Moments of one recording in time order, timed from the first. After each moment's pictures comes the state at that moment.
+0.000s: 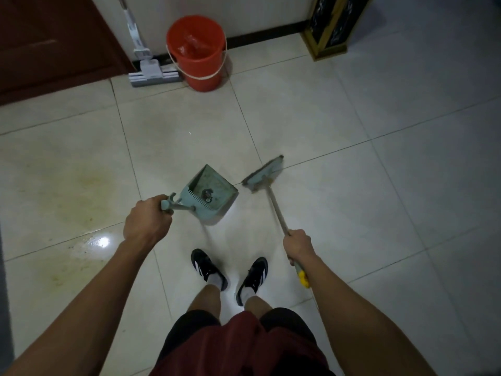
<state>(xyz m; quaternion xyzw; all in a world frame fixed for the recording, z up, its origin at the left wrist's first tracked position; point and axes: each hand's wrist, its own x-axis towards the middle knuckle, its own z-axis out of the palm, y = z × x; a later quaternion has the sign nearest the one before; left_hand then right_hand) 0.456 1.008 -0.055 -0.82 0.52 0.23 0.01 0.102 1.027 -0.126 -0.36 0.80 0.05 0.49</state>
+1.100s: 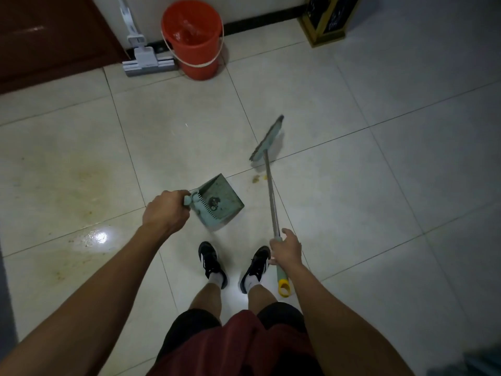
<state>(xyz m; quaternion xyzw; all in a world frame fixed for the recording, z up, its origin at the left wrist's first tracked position) 0.450 1.019 -0.064 -0.74 0.61 0.27 0.08 0.157 1.095 -0.134 -0.23 0.80 -0.11 0.55</state>
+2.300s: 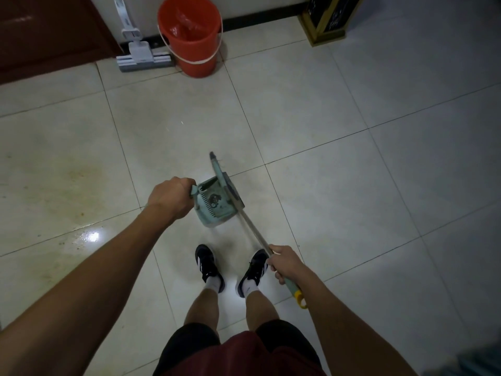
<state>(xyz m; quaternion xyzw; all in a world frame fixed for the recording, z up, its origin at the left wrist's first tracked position) 0.453 0.963 -0.092 -0.68 0.68 0.23 0.14 0.150 1.092 -0.146 -0.28 0.72 0.04 0.63</state>
